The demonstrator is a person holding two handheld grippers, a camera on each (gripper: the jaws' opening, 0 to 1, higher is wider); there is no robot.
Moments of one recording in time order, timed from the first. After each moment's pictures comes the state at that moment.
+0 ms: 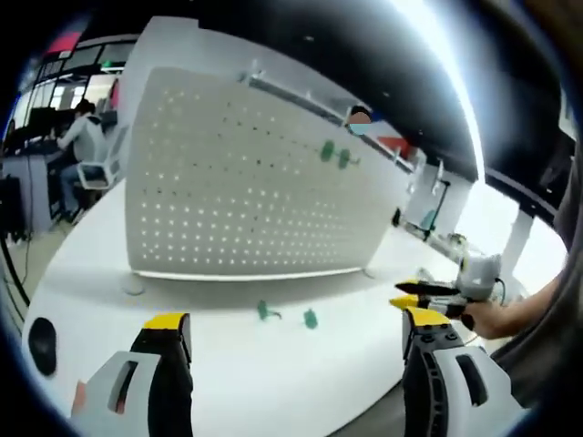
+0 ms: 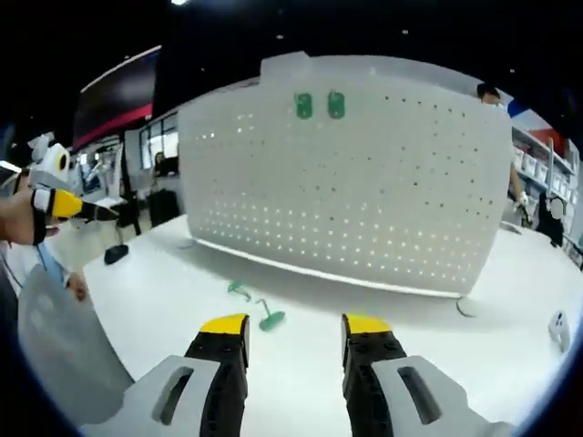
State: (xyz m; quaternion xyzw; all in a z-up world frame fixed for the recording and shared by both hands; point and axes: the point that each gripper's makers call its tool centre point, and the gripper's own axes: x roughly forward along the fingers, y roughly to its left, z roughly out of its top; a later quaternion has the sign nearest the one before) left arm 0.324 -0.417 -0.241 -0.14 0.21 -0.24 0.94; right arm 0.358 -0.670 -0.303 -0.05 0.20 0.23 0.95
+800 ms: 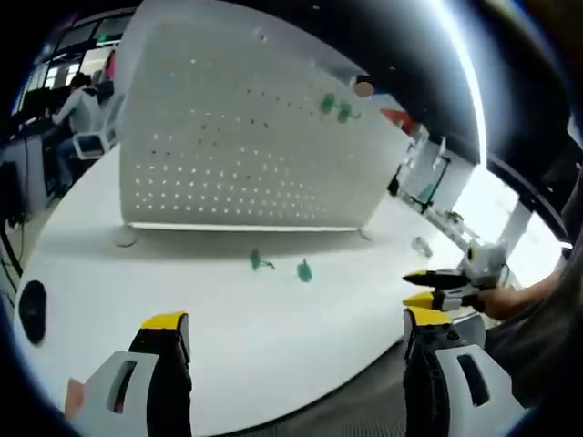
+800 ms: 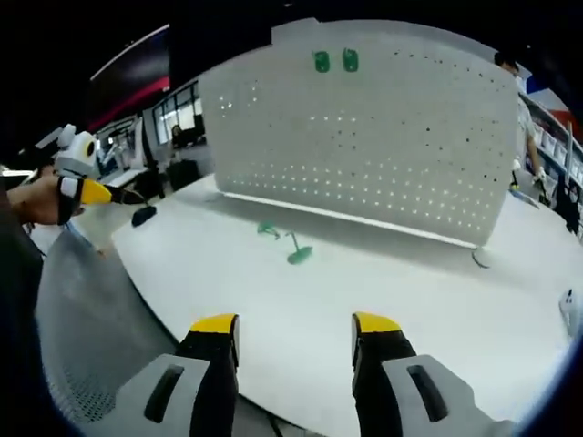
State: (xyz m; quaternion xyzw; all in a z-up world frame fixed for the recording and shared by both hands) left arm 0.289 -0.427 -0.289 -0.12 0.30 -0.26 0.91; right arm 0.294 -0.674 -0.338 -0.06 0.29 0.29 0.91
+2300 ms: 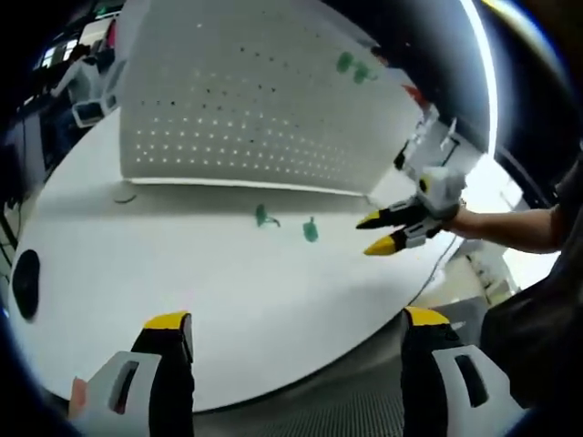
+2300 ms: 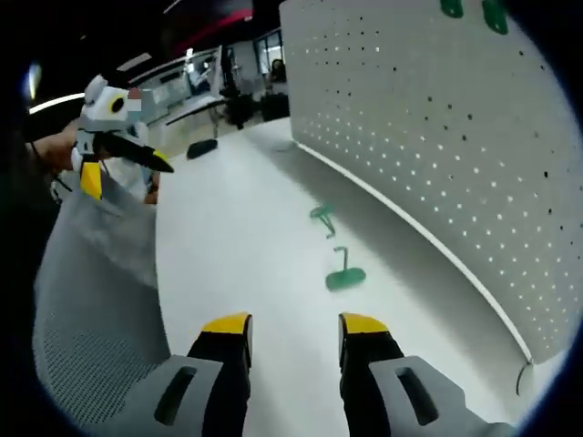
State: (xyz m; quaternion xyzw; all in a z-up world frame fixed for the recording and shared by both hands) left arm 0.277 -0.425 -0.325 -0.13 0.38 -0.26 0.88; right arm 0.383 -0.602 -0.370 -0.18 0.35 0.49 0.78
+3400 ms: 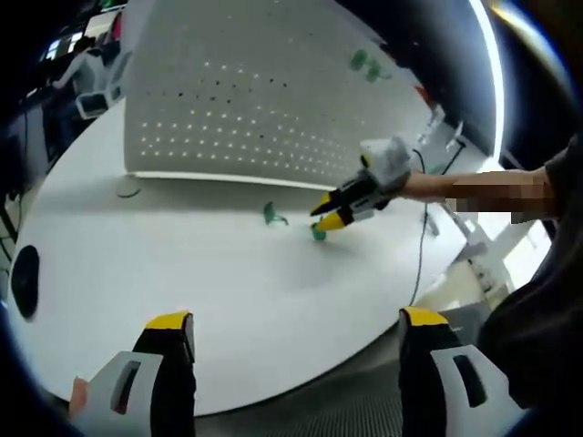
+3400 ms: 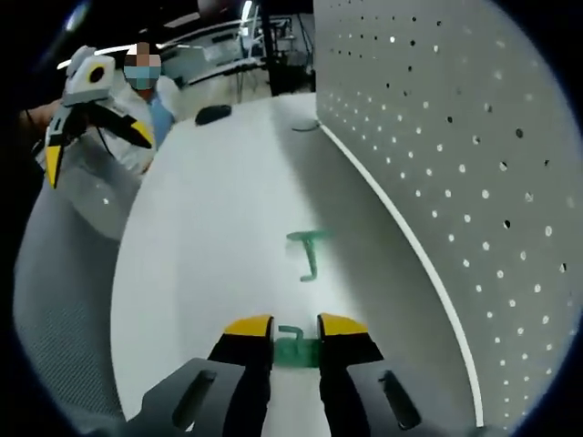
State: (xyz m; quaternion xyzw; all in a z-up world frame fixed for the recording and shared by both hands) left arm 0.287 -0.416 -0.330 -0.14 0.39 -0.25 0.88; right arm 0.445 -0.555 -0.412 -0.27 0.36 0.57 0.68
